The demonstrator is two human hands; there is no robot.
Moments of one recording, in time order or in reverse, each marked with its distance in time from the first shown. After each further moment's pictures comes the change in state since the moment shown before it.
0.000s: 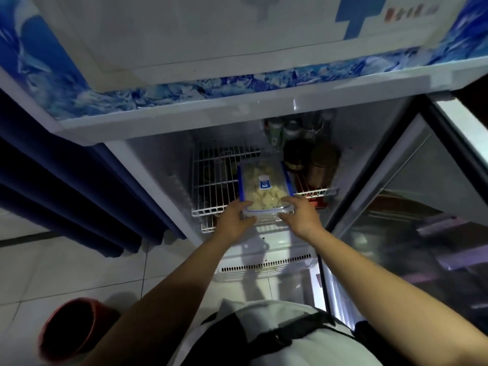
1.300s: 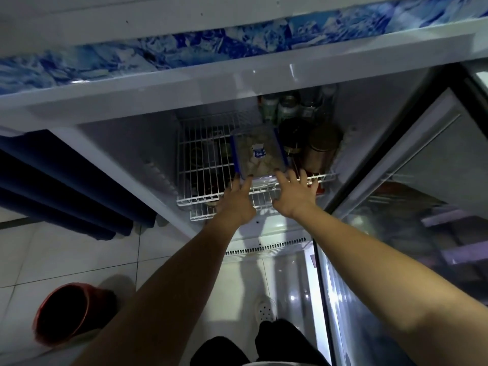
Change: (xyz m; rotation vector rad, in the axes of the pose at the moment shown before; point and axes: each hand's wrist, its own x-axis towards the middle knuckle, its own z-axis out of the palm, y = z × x) left_hand 0.060 -0.001 0.035 0.747 -0.172 -0.118; right_hand 0.055 0.002 0.007 -0.650 -0.134 0.044
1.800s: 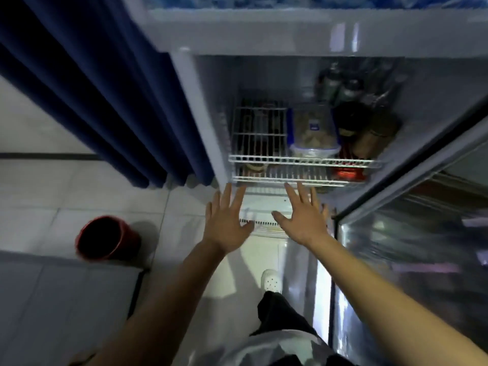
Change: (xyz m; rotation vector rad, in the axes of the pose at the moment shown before) left_hand -0.212 -0.112 0.028 -0.224 0.230 -0.090; right_hand -0.150 -0.072 0.062 0.201 -0.049 -0.193
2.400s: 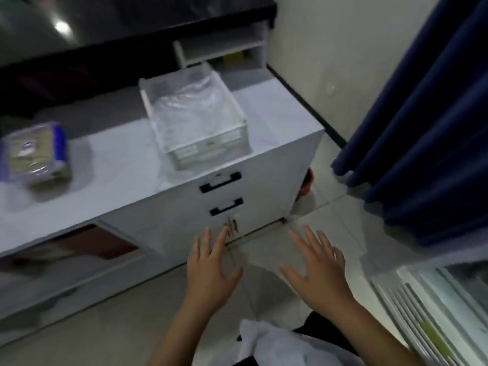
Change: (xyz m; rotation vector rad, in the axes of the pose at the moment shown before) left_hand -0.556 -0.273 0.013 -0.416 0.562 -1.055; right_hand -0.327 -0.325 0.253 -0.415 -0.457 -0.978
